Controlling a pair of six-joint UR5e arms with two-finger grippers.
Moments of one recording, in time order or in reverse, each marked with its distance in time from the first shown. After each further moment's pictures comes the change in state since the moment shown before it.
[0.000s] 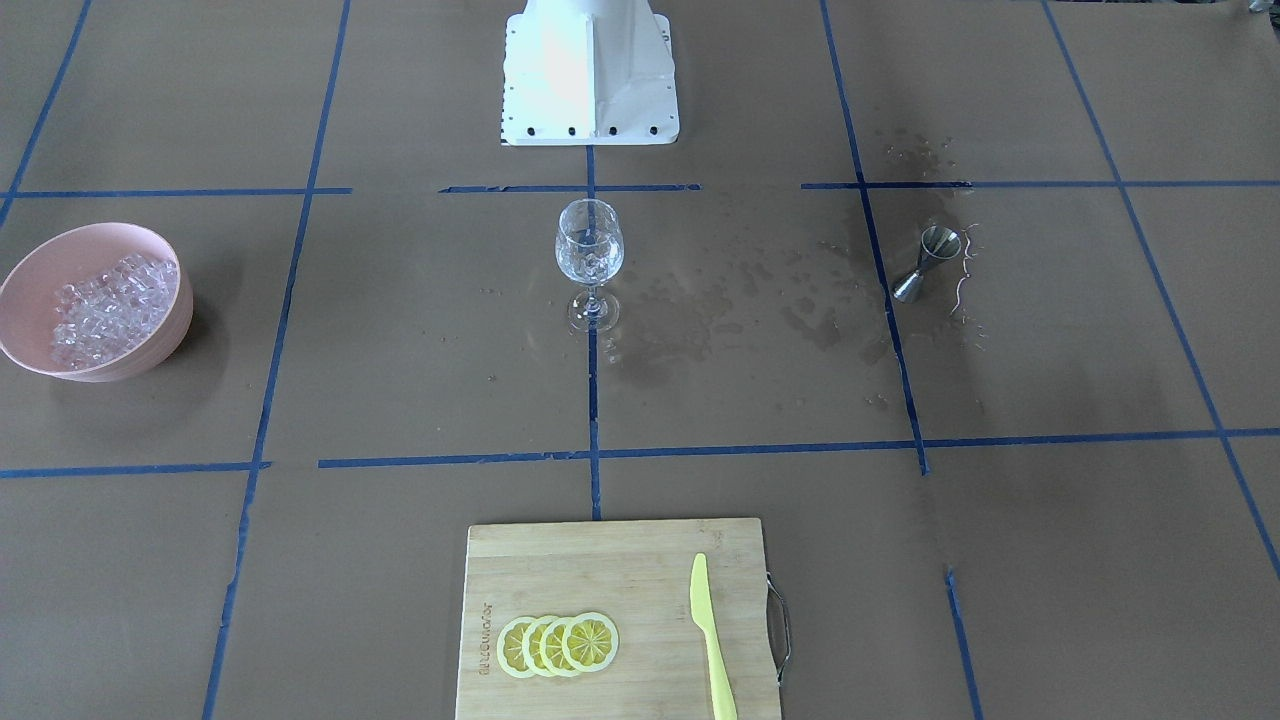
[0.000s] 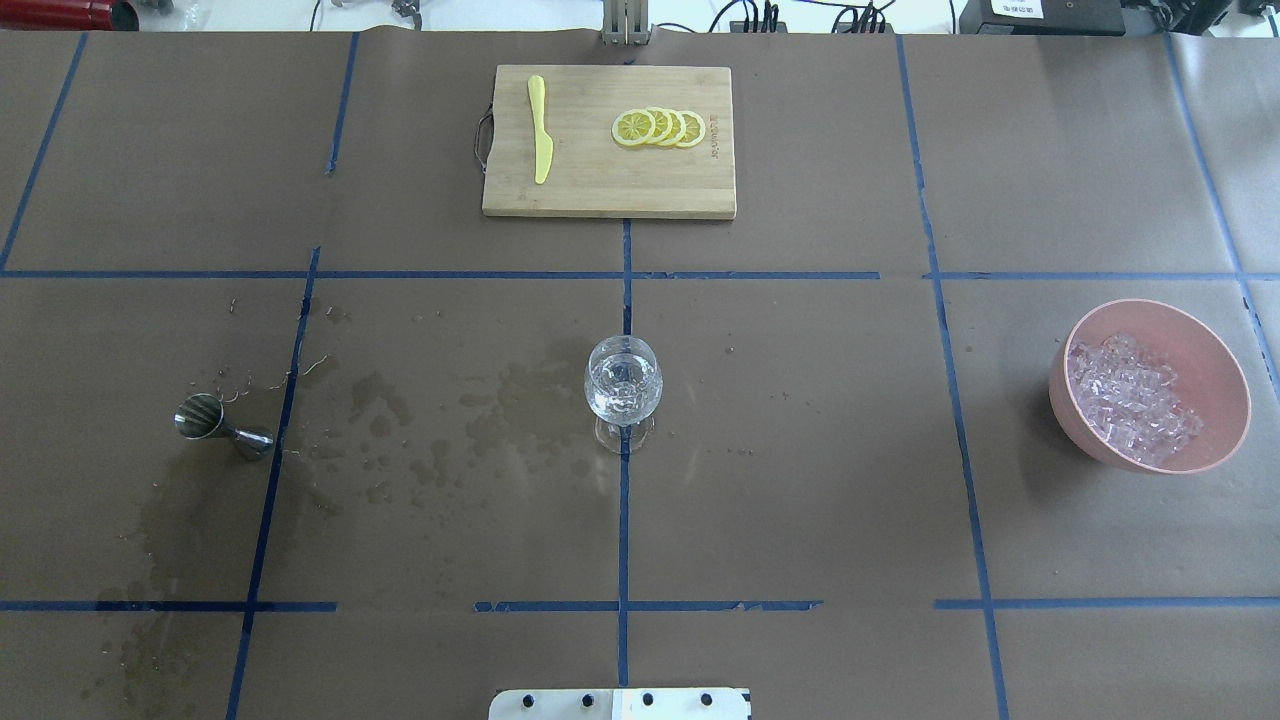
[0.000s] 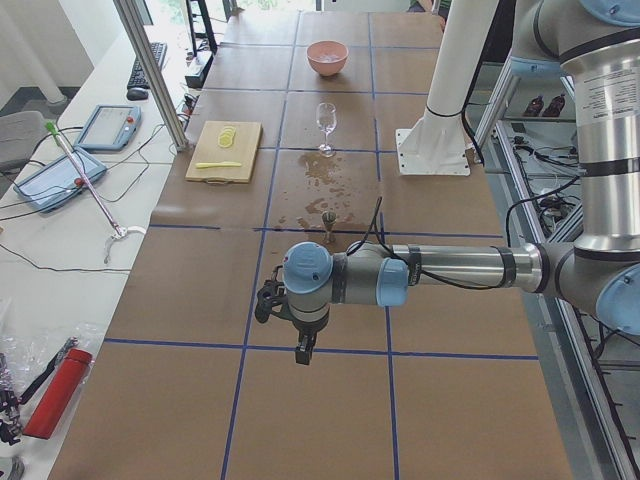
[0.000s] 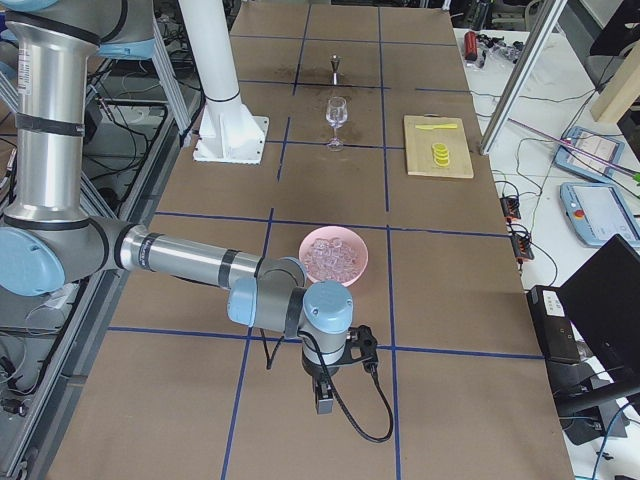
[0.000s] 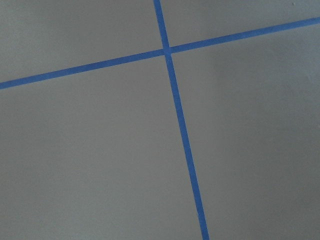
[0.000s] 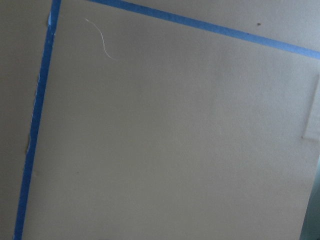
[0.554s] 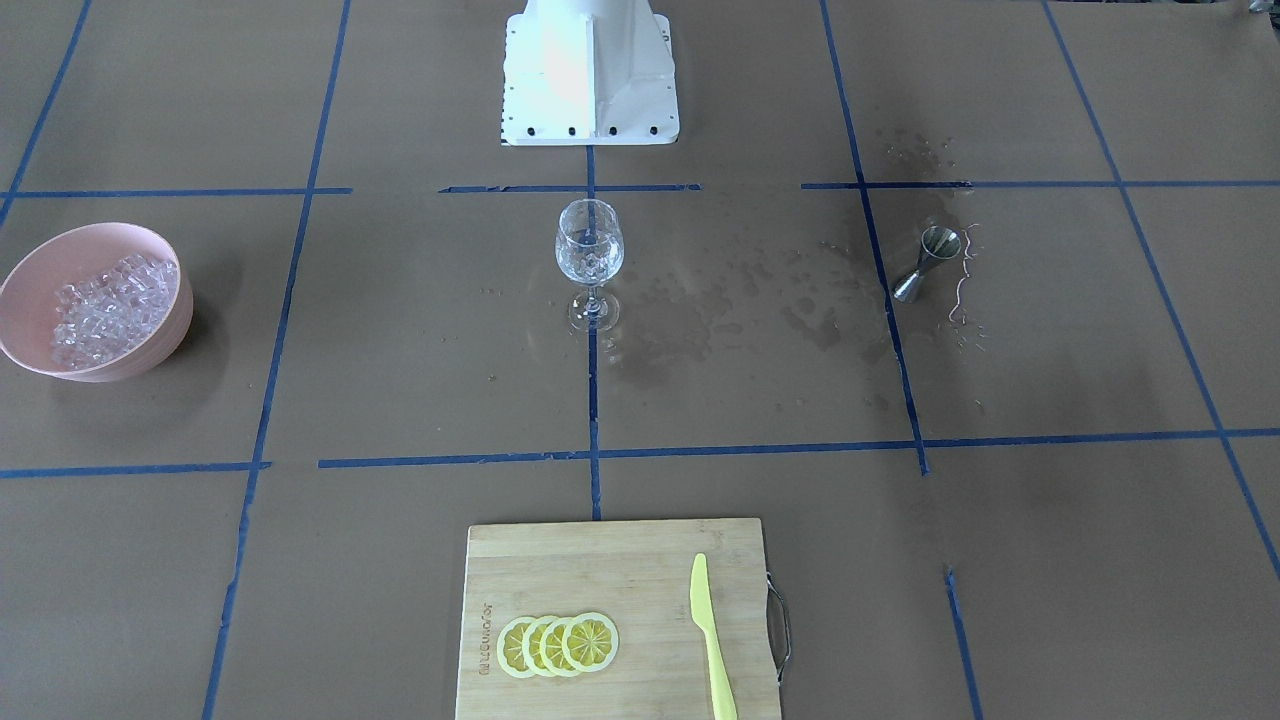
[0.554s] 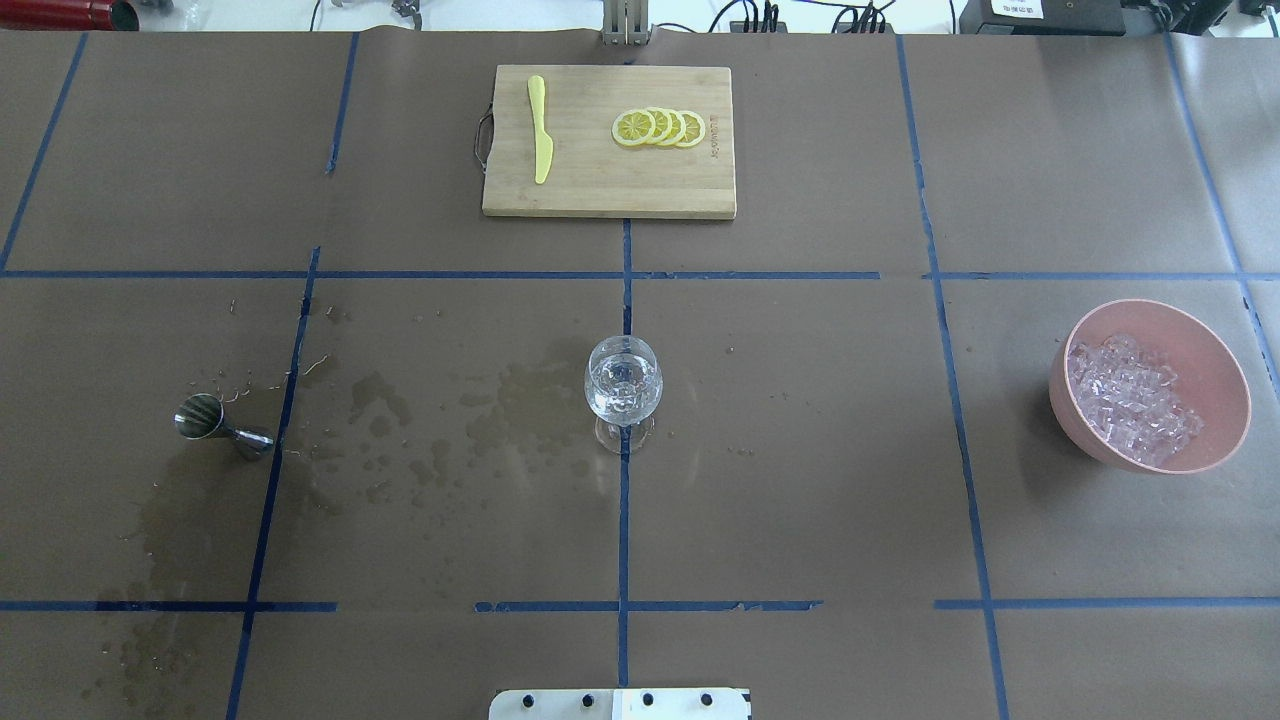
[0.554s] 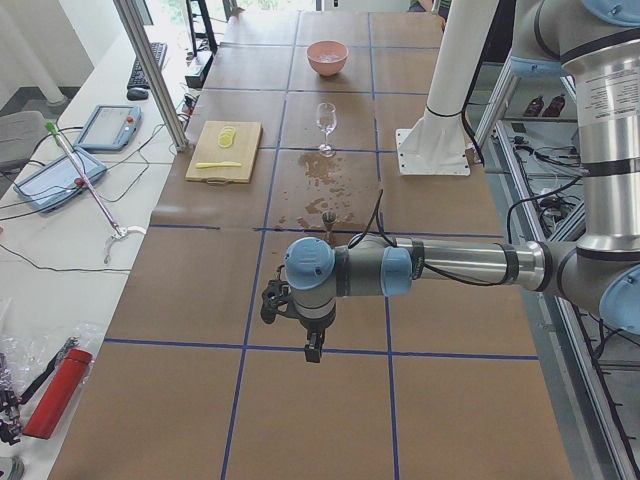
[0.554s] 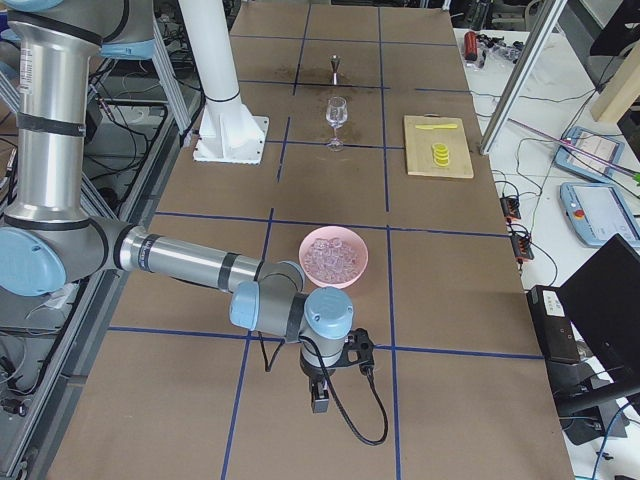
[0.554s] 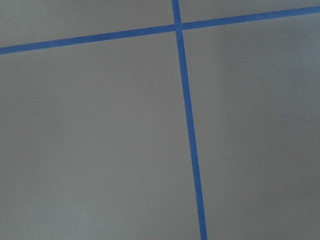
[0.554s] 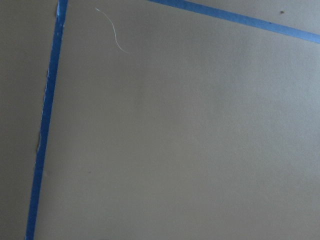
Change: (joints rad) left arm -0.009 0.008 -0.046 0.087 0.004 0.008; right arm -0.043 0.013 -0.012 0.002 0.031 0.024
